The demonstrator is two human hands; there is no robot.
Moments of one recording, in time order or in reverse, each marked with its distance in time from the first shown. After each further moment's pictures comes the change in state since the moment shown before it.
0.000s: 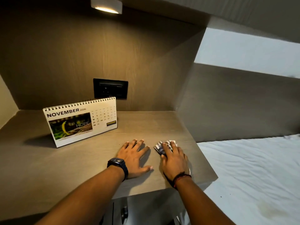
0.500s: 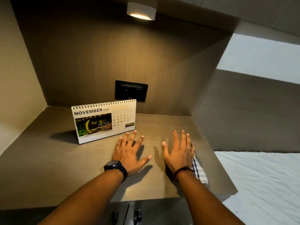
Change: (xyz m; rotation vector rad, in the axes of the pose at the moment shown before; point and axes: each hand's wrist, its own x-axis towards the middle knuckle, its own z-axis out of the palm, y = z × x) left_hand -0.030 -0.049 0.000 -0.135 0.264 -0.334; right_hand 0.025 -0.063 -0.011 0.091 0.181 -0.007
